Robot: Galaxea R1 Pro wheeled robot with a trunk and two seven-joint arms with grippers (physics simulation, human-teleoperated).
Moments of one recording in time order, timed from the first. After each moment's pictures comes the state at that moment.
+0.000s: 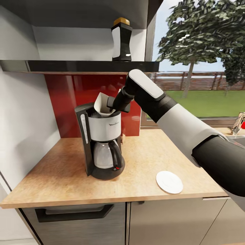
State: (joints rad) left arm 0.00 0.06 0.24 -0.39 0.02 -0.28 -0.22; right arm -1.65 0.17 0.76 -0.82 -1.96 0.80 -1.14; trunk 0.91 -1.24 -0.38
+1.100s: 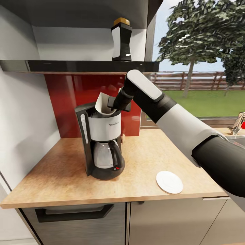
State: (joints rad) left arm 0.00 0.06 0.24 -0.38 0.02 -0.28 -0.22; right arm -1.65 0.17 0.78 -0.83 -1.90 0.80 -1.14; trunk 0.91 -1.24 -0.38
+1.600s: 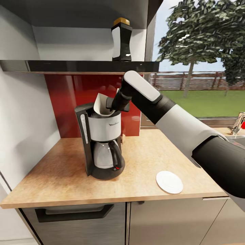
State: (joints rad) left arm 0.00 0.06 0.24 -0.38 0.02 -0.28 -0.22; right arm -1.65 0.17 0.82 -0.86 -1.90 0.80 -1.14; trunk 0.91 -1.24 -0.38
